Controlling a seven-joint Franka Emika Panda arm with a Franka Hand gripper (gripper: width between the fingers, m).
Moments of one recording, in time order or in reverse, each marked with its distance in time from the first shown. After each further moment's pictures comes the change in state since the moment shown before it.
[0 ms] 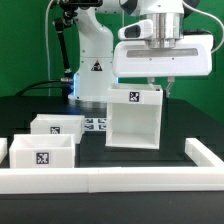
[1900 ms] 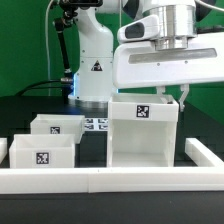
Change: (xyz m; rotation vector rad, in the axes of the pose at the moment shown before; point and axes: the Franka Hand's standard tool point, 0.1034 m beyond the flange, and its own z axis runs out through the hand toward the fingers) arm 0.140 -0.011 0.006 0.052 0.132 0.006
